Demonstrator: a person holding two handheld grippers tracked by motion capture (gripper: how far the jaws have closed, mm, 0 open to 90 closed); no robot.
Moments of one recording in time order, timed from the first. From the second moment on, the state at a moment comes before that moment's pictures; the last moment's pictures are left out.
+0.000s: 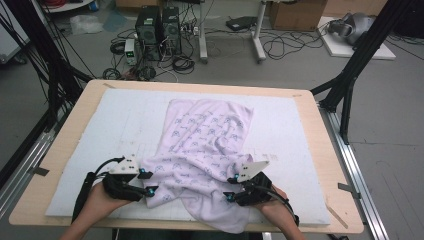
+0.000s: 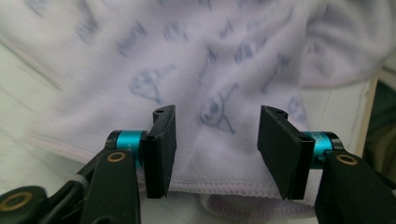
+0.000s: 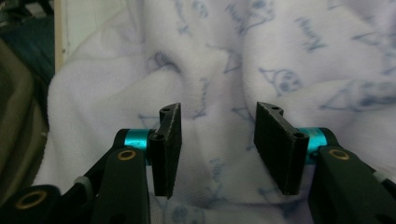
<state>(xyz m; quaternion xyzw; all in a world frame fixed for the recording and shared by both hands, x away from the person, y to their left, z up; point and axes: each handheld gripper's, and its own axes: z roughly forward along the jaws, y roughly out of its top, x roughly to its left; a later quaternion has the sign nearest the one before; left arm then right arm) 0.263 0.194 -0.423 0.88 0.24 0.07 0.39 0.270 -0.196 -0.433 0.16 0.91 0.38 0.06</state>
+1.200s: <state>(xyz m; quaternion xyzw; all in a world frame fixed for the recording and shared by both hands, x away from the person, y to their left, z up) 0.321 0.221 -0.387 0.83 0.30 0.09 0.45 0.335 -0.221 -0.384 0.23 0.89 0.38 0.12</state>
